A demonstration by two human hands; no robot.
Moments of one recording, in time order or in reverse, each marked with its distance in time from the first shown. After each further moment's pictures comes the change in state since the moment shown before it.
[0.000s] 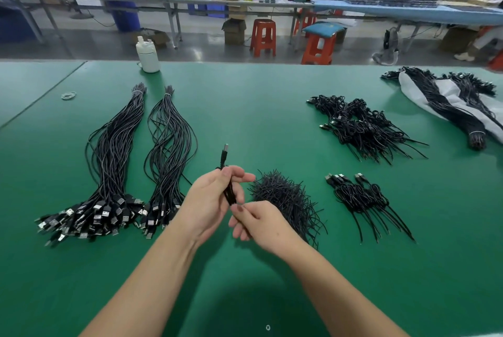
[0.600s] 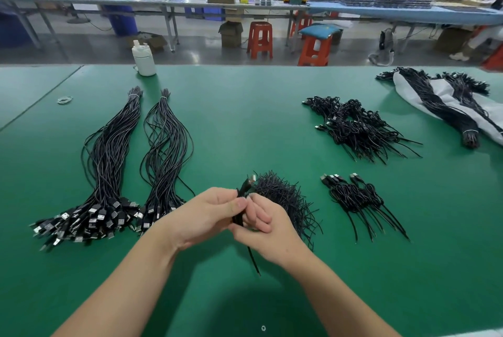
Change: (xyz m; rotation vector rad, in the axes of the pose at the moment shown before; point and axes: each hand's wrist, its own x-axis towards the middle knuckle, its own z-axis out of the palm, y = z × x) left_hand -0.016 0.016 -0.002 0.186 -0.636 -0.194; right_hand -0.025 0.005 -0.009 0.112 0.198 -0.281
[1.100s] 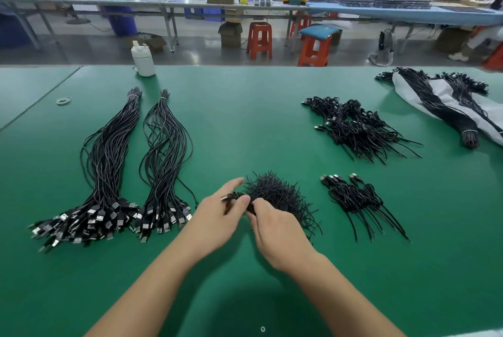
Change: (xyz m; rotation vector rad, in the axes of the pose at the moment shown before) left_hand 0.010 -0.029 0.008 0.831 0.644 -0.077; right_hand 0.000 0.021 -0.009 -0.889 -0.022 -0.151
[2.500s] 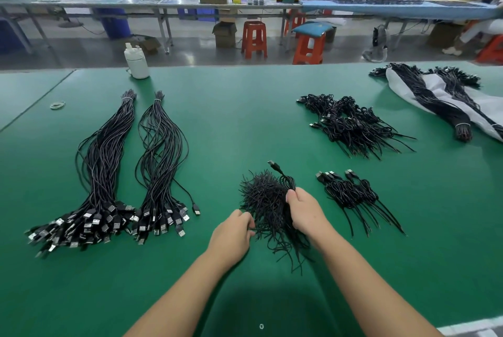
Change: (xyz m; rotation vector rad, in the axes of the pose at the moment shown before) left_hand 0.023 -0.066 0.082 0.509 -0.138 0.020; right_hand 0.015 0.059 -0.014 0.563 -0.027 0.764
